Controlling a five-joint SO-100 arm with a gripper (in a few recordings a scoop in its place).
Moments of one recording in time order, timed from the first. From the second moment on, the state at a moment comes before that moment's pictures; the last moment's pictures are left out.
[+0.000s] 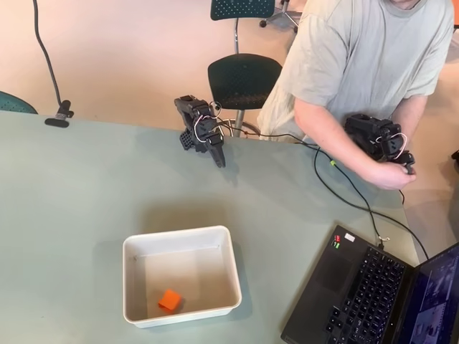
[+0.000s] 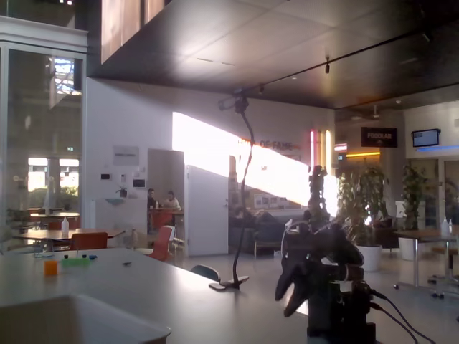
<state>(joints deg) -26.6 190.5 167.3 59.1 11.1</state>
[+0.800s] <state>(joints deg) -1.8 190.3 178.7 58.9 11.2</state>
